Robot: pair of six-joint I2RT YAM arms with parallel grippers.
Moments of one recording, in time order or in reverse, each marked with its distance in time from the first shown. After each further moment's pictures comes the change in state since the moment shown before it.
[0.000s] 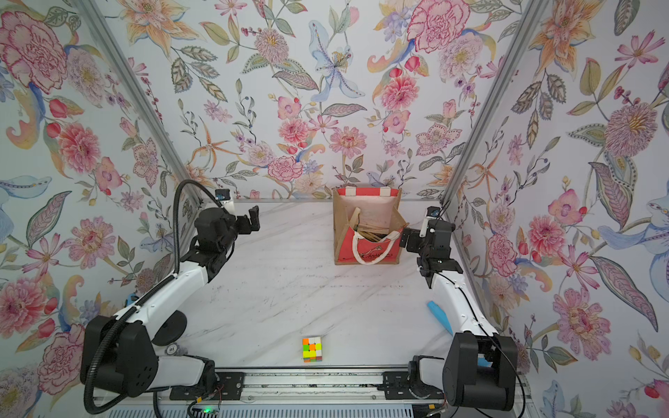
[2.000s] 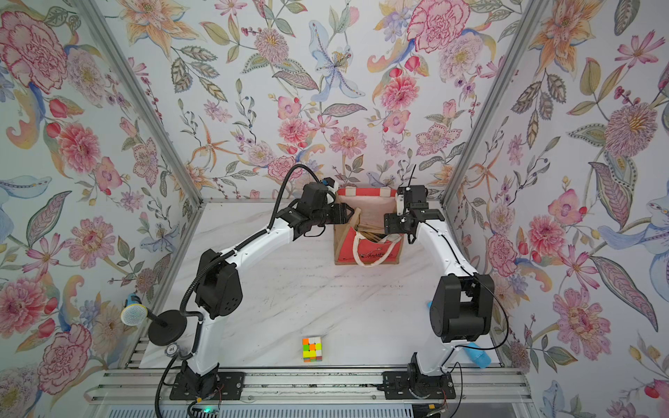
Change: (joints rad) left arm -0.401 0.735 0.900 -0.420 0.280 -0.355; right arm 0.137 0.433 0.539 -0.487 -0.003 -0.111
